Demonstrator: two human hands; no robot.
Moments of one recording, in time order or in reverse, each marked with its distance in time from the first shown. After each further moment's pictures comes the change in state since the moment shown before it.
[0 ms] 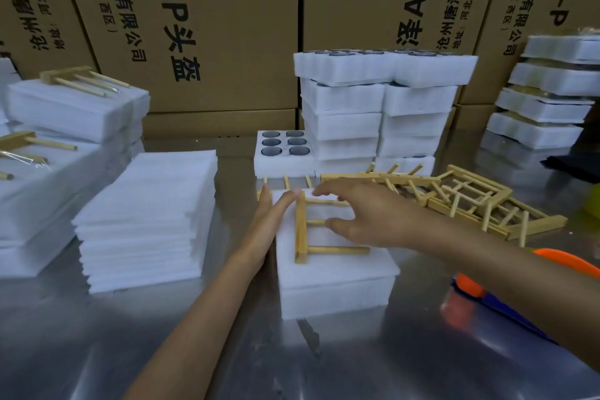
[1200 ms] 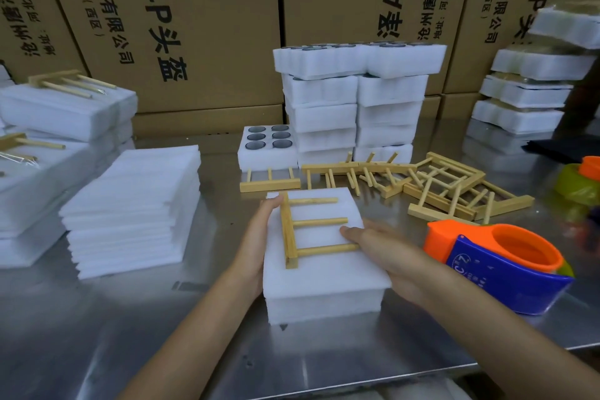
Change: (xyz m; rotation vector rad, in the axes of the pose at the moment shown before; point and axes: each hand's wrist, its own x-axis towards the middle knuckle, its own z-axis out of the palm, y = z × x) left_hand -0.063 0.002 0.043 -0.447 -0.137 -0.214; right_hand -0.076 0.029 0.047 1.272 0.103 0.658
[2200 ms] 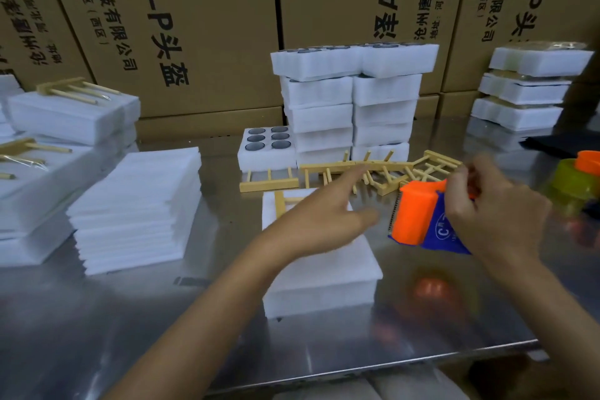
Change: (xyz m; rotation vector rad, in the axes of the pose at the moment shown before) left_hand -0.041 0.038 0.099 1.224 -0.279 0.341; right_hand -0.051 -0.029 -0.082 -0.992 1.113 -0.869
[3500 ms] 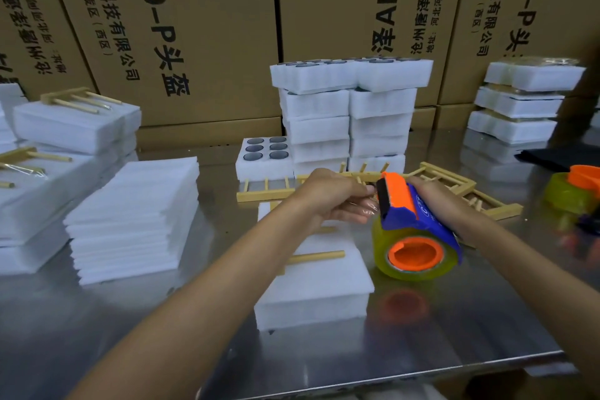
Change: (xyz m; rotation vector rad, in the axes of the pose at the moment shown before) left_hand 0.057 0.009 -0.001 -0.688 0.070 -0.345; right_hand 0.046 0.032 0.072 0.551 -0.936 0.484
